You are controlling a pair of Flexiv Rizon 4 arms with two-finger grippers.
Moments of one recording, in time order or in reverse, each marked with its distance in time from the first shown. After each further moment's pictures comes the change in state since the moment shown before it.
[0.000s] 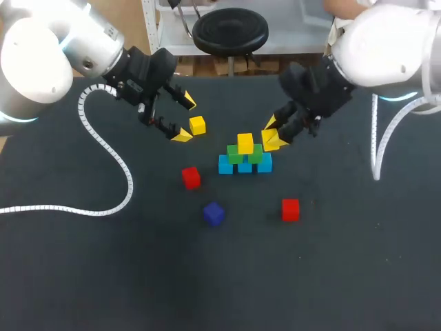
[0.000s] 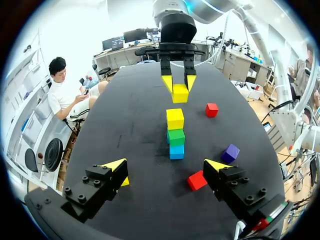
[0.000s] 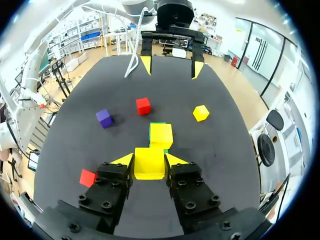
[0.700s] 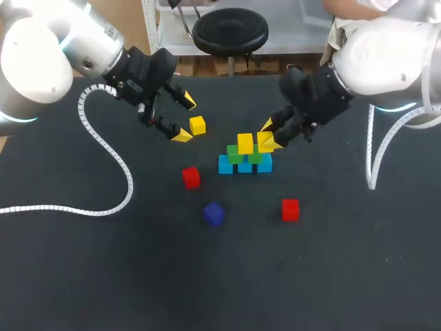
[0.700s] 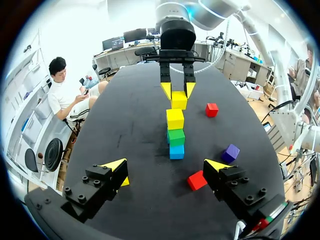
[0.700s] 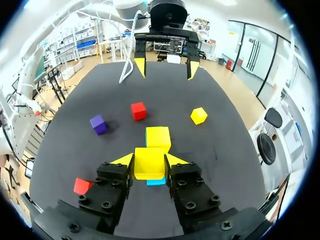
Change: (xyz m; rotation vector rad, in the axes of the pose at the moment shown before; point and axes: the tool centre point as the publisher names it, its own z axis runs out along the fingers) left arm 0.000 0.000 0.000 0.000 0.000 0.000; right arm -0.001 -0.005 0.012 0.028 -0.080 0.037
